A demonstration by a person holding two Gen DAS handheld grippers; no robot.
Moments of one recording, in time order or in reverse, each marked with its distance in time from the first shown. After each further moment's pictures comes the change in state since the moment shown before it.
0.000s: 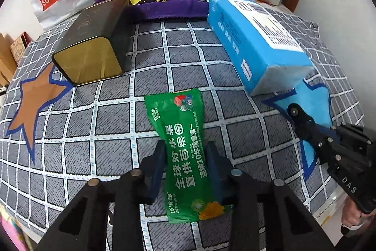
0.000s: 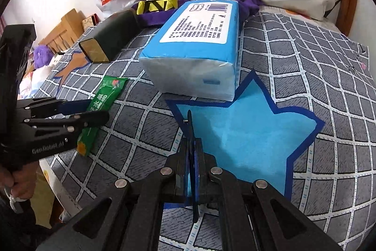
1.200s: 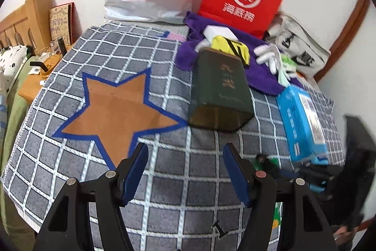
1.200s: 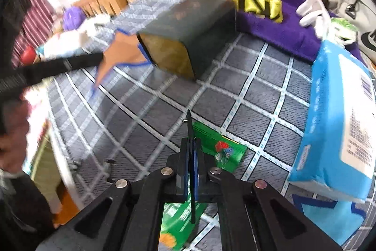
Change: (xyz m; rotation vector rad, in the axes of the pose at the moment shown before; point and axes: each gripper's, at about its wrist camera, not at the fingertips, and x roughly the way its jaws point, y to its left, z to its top) left arm -0.055 0.155 0.027 -0.286 -0.135 -0.025; right arm 0.042 0.111 0.085 -0.205 0.107 0.165
